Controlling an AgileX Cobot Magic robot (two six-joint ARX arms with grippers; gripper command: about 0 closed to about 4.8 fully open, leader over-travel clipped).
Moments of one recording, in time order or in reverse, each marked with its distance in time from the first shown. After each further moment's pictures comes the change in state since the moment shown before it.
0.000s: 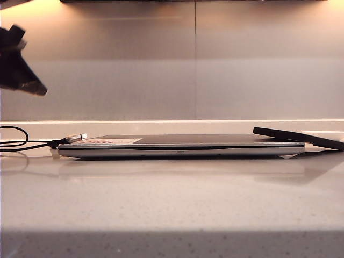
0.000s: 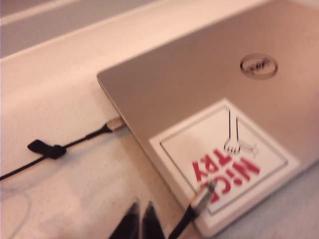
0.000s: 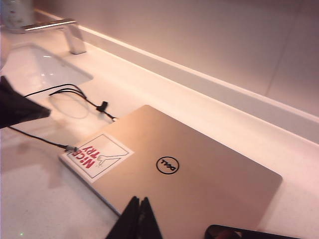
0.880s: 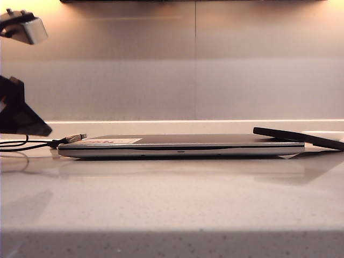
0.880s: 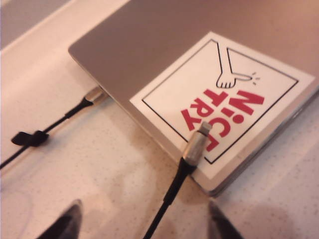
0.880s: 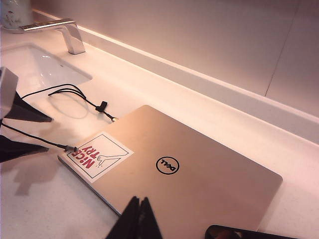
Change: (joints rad) left arm 0.000 0.051 -0.103 0.088 0.000 0.254; right arm -0.001 0.000 0.000 0.000 0.001 0.000
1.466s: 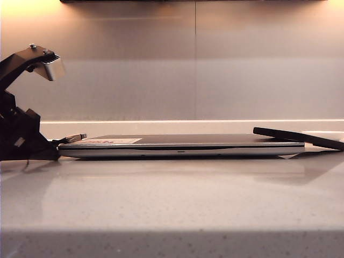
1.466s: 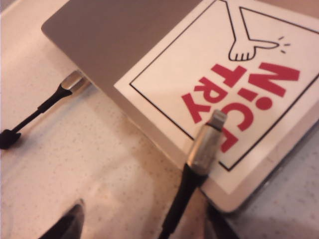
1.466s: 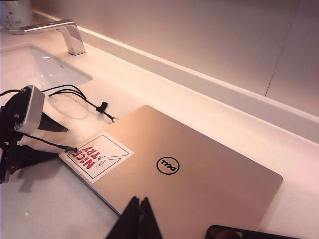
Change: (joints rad) left arm 0.003 0.243 0.003 0.179 -0.005 0.062; right arm 0.000 -0.001 0.000 0.000 0.000 0.004
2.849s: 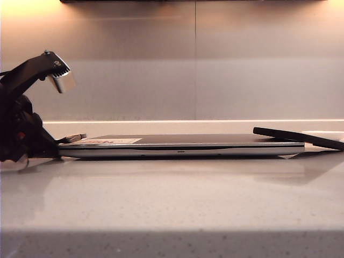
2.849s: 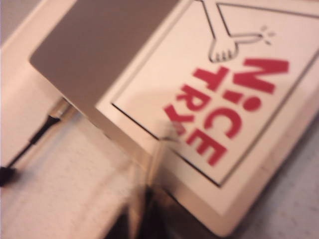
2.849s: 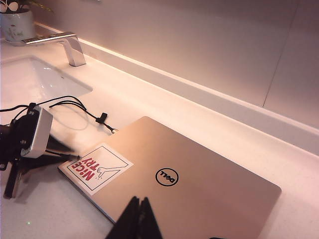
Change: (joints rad) left arm -0.001 0.095 0.002 0.117 0.005 0.159; right arm 0.000 0.000 0.000 0.039 0.000 0.000
